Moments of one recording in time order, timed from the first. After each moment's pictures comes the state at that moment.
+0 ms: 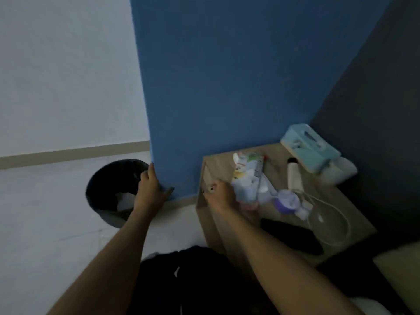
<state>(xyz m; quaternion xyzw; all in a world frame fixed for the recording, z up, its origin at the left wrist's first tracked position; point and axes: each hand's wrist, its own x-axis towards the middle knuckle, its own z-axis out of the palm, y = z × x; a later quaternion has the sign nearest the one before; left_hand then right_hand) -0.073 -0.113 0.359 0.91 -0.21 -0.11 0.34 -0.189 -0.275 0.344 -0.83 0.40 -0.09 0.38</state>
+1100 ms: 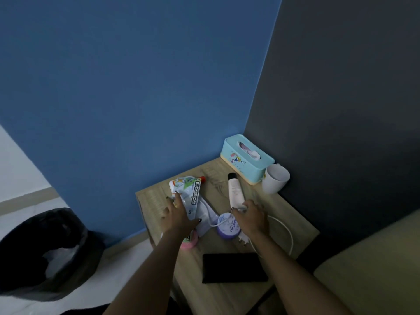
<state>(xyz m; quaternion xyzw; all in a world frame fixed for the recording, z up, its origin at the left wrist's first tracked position) -0.231 -0.350 0.357 0.90 -0.34 -0.18 0.21 -0.402 -0.472 0.359 -0.75 0.60 -0.11 0.25</state>
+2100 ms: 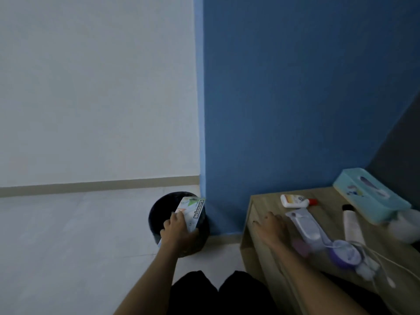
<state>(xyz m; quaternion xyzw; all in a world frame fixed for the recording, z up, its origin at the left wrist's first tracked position) -0.119 -0.058 0.396 0.96 -0.17 -0.15 0.18 -0.249 -0.289 0.388 -0.86 0.43 -0.04 0.27</state>
